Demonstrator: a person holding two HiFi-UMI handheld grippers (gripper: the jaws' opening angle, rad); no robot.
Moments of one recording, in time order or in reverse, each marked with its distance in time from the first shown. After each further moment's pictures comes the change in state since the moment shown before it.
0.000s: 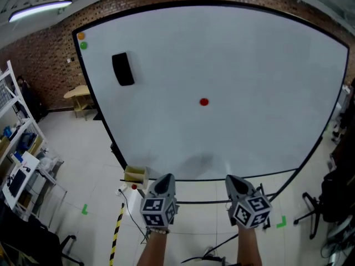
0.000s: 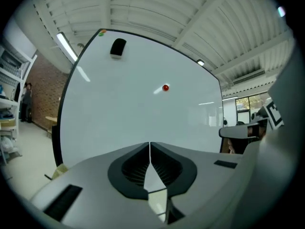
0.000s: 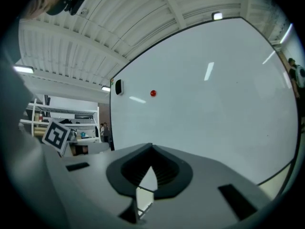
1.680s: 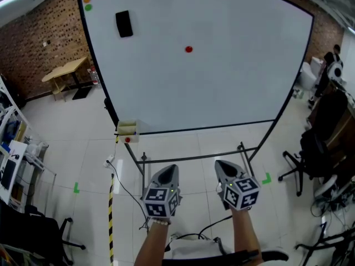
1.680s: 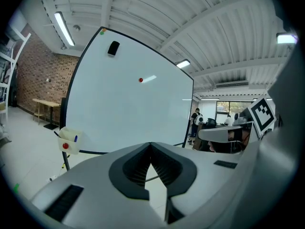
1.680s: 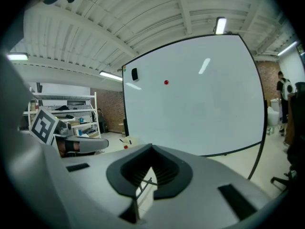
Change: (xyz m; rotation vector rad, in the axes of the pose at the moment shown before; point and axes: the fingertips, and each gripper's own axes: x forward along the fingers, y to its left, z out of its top) left arm -0.199 -0.079 -0.098 -0.049 0.147 -0.200; right arm -0.160 0.129 -0.098 -0.029 0.167 -0.123
